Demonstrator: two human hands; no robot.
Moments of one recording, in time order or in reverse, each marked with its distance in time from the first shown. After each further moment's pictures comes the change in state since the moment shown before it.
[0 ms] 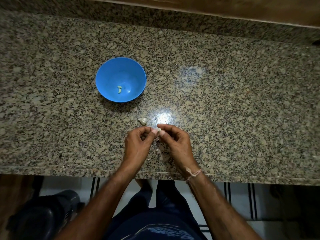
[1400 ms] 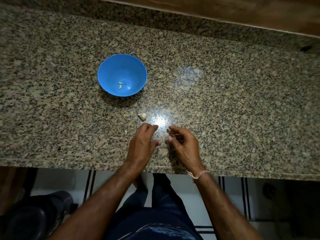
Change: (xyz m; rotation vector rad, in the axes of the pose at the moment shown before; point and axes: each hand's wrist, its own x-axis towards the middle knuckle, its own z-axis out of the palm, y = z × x) left_hand -0.008 -0.034 0.013 0.565 -0.062 0.431; right_hand -0.017 0.015 -0.030 -0.519 0.133 -0.137
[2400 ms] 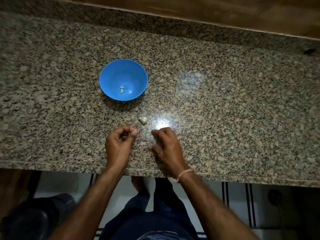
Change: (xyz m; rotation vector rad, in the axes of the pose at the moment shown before) left_hand -0.004 -0.011 -0.046 -0.677 0.353 -0.472; right_hand 0.003 -0.010 0.041 -0.346 -0.176 -0.242
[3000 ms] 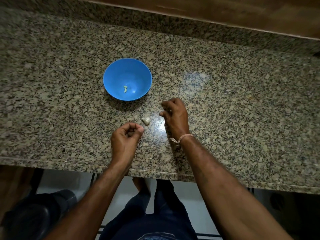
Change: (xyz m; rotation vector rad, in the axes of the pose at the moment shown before) left_hand 0.006 0.009 0.008 -0.027 -0.025 -0.044; right_hand 0.104 0.011 -0.017 0.081 0.206 -0.051
